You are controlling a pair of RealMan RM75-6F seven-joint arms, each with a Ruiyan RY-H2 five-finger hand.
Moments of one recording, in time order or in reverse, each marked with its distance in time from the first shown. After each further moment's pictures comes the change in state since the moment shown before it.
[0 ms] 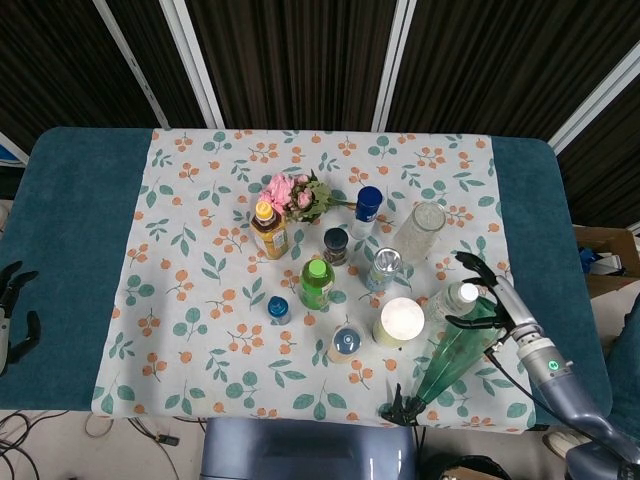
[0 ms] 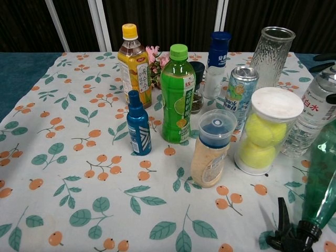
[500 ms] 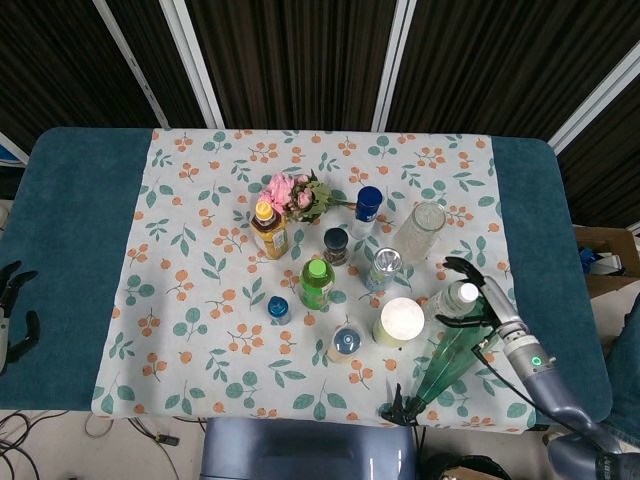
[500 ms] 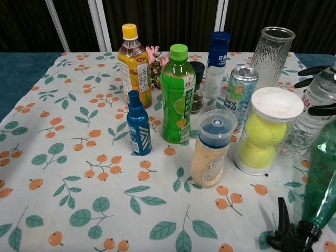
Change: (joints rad) left arm -0.001 0.002 0.000 0.000 -0.006 -0.005 0.004; right arm 0.022 -0.084 -0.010 0.065 0.047 -0.016 -0.058
